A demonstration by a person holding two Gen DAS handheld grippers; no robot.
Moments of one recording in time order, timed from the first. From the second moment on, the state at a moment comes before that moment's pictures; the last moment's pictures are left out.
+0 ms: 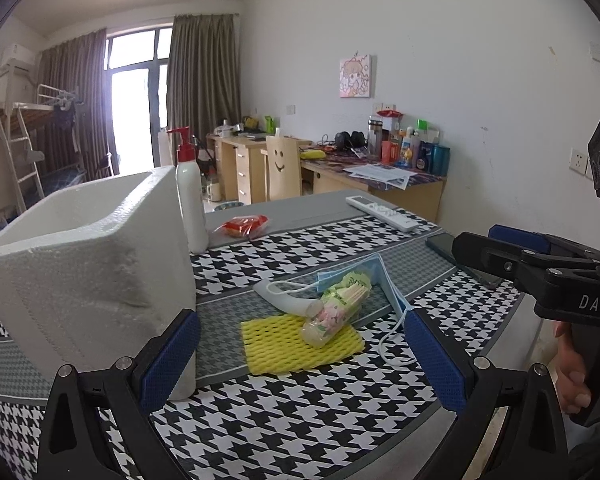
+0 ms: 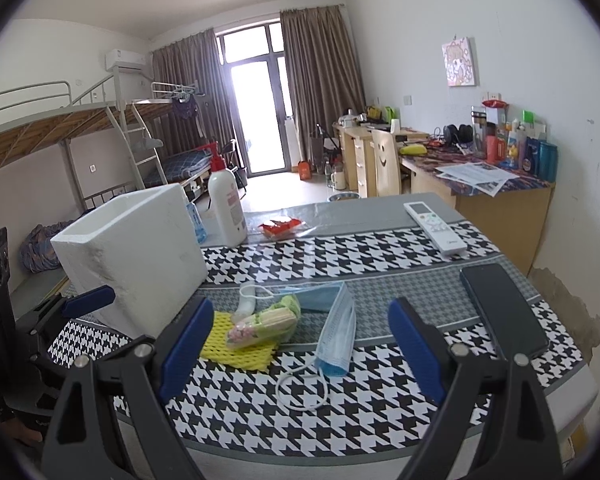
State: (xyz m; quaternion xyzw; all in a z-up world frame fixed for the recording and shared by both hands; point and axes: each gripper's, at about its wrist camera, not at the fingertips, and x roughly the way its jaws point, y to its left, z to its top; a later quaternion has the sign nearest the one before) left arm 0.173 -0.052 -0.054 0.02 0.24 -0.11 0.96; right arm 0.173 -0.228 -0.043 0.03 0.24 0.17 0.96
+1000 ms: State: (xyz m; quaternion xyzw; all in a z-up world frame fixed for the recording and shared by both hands) left arm 0.233 -0.089 -0.079 0.03 0.29 -0.15 0.94; right arm 0.206 -0.247 -0.066 0.04 0.28 0.16 0.94
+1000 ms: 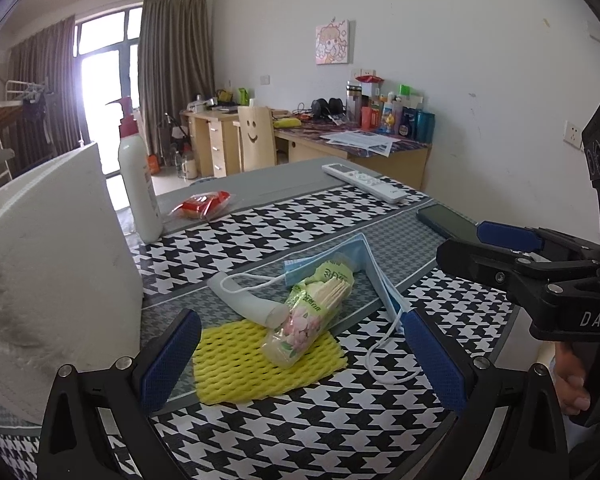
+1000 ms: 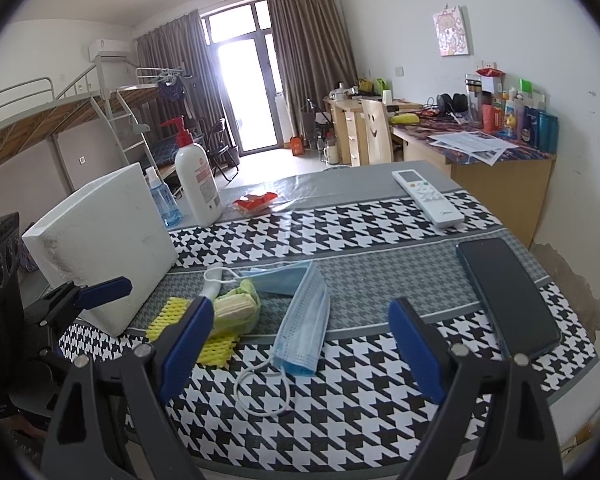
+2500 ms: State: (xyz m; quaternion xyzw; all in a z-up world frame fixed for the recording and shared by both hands) left arm 0.266 -0.096 -0.114 0.06 0.38 -0.14 0.91; right arm 0.249 -0.238 -0.092 0.02 0.35 0.17 0.92
